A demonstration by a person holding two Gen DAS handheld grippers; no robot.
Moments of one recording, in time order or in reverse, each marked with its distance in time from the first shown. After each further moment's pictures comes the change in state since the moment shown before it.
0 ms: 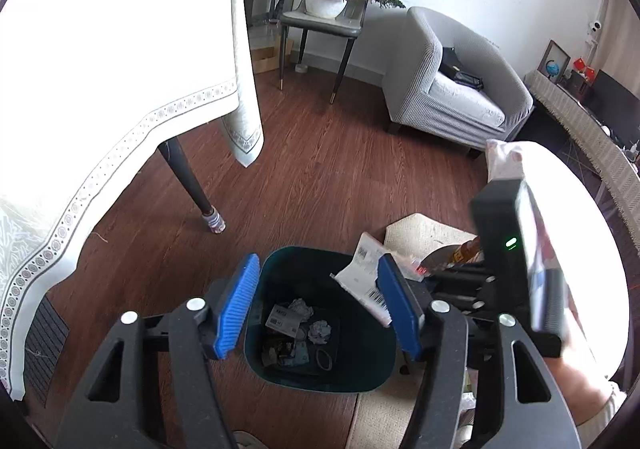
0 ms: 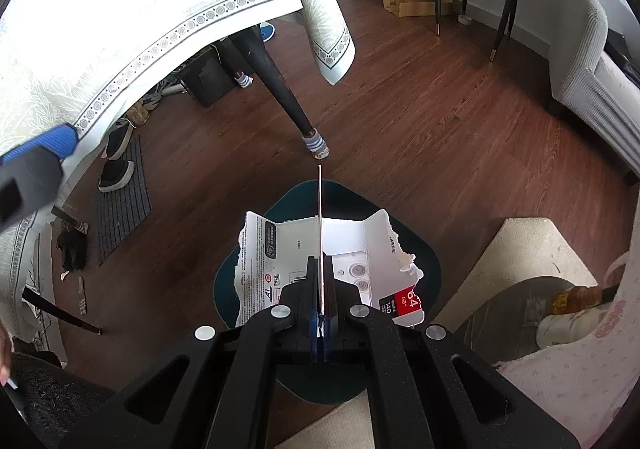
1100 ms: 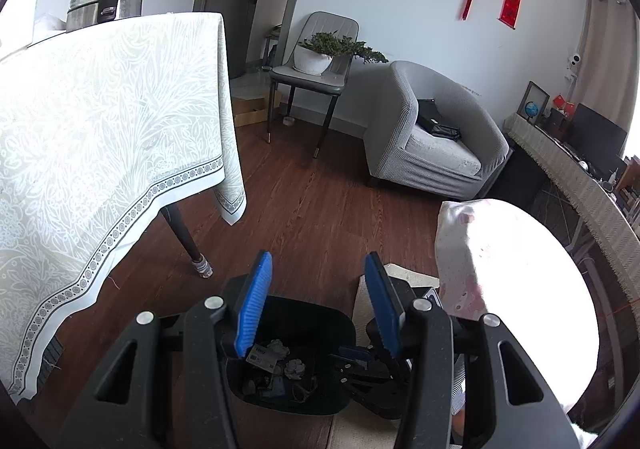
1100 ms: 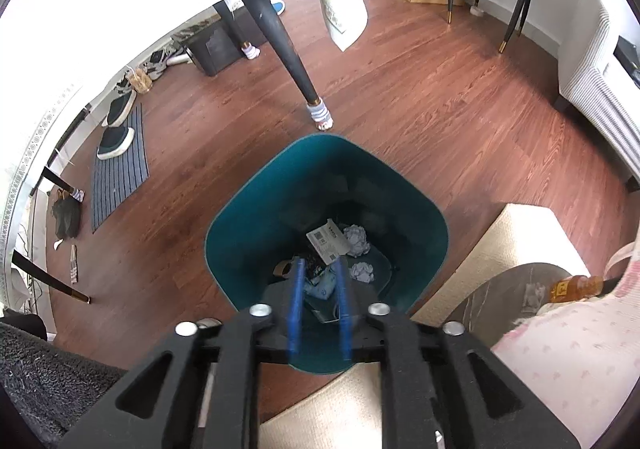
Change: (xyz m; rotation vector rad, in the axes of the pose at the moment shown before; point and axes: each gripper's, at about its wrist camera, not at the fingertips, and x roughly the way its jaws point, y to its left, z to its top) left arm -0.070 -0.033 0.028 -0.006 -0.173 -0.044; right arm 0.003 0.006 -0.036 -0.062 0.052 -0.009
